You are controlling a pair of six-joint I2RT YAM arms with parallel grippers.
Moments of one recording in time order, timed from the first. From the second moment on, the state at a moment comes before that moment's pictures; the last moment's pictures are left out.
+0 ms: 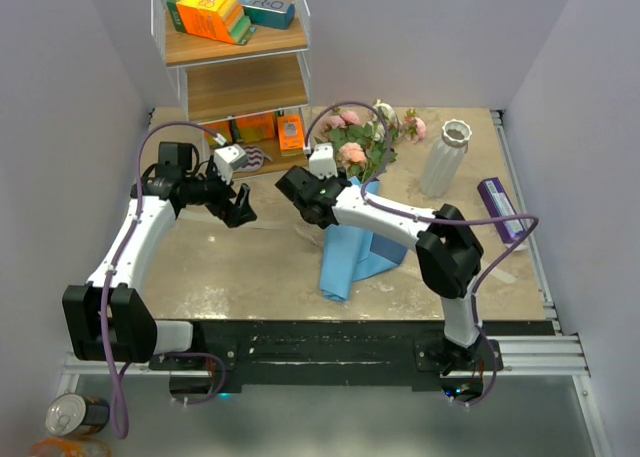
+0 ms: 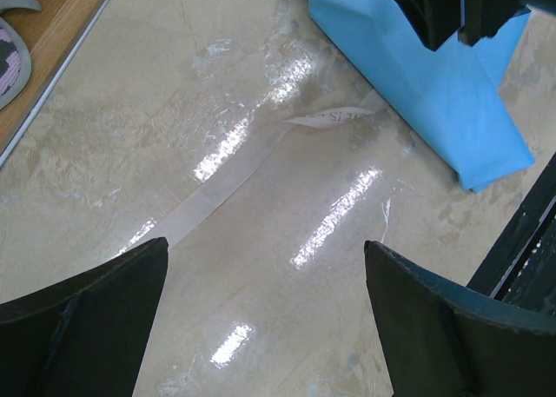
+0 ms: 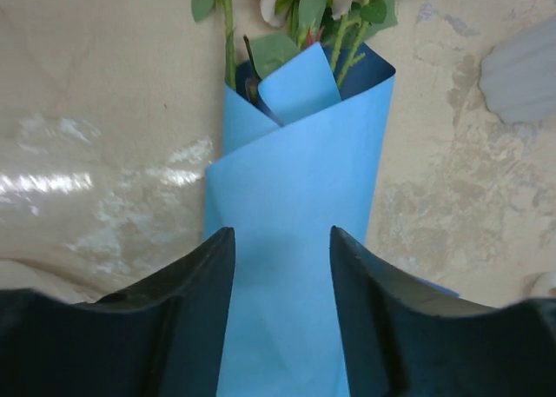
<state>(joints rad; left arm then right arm) -0.04 1.32 1.10 -0.69 0.70 0.48 0.92 1.97 1.58 -0.71 0.91 0.64</state>
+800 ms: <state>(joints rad) -0.04 1.31 1.05 -0.68 0.70 0.52 0.84 2.30 1.93 -0.96 0.87 0.76</state>
